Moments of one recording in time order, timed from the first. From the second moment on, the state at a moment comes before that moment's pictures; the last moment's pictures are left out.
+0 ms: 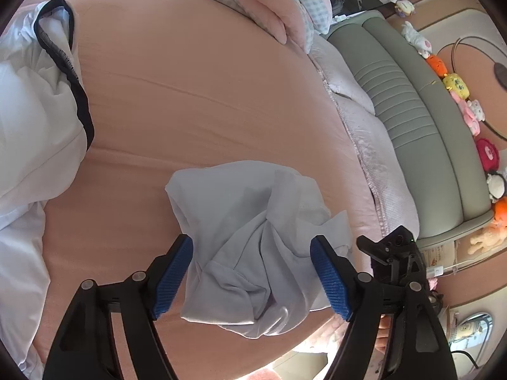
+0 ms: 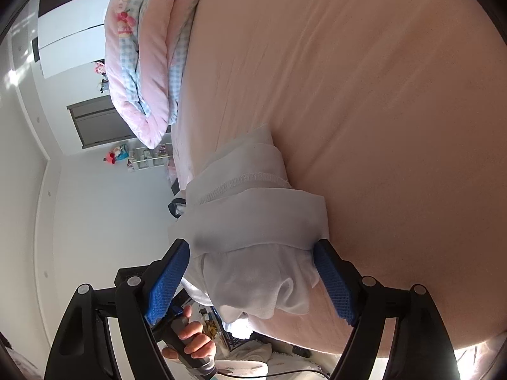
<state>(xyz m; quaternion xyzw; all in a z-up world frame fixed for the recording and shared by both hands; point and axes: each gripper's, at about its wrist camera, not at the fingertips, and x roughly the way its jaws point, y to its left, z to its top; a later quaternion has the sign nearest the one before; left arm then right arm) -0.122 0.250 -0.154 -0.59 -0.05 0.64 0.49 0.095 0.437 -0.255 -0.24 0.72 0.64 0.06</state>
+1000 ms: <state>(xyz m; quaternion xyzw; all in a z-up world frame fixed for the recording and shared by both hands) -0.112 0.254 -0.221 -0.63 -0.16 0.61 0.45 0.044 0.437 -0.259 -0.23 0.67 0.70 0.04</state>
